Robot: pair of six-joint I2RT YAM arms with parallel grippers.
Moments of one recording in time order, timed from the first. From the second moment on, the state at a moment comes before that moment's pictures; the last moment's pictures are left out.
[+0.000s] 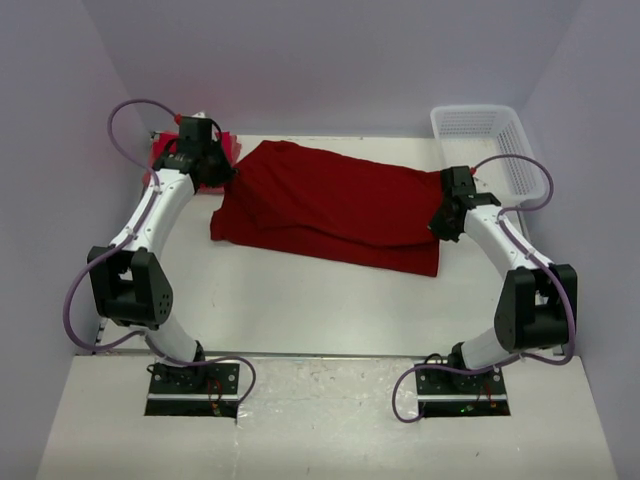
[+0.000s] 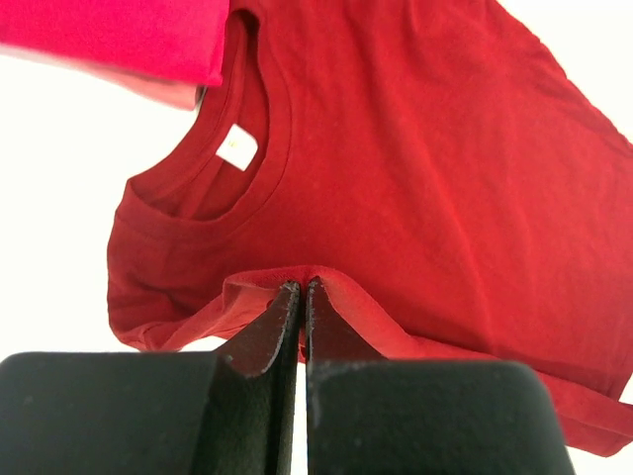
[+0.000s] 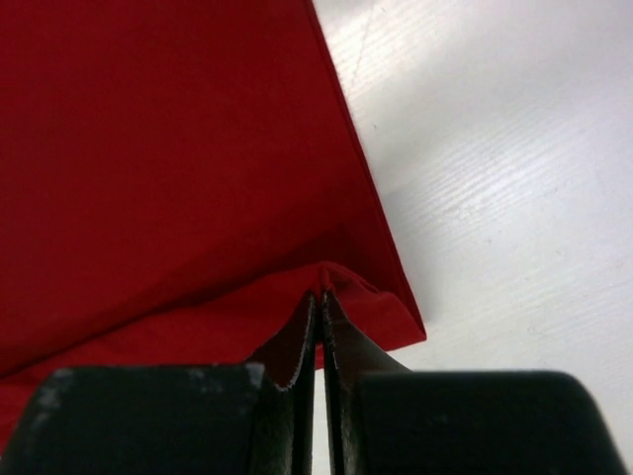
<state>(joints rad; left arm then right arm) -0.11 1.66 1.50 -0.62 -0.02 -0.52 0.11 1.52 1.09 -0.68 0.23 0.70</state>
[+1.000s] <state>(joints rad) -0.11 1.93 1.74 -0.64 0.00 -0.52 0.11 1.71 1.23 -0.69 0.25 0.70</state>
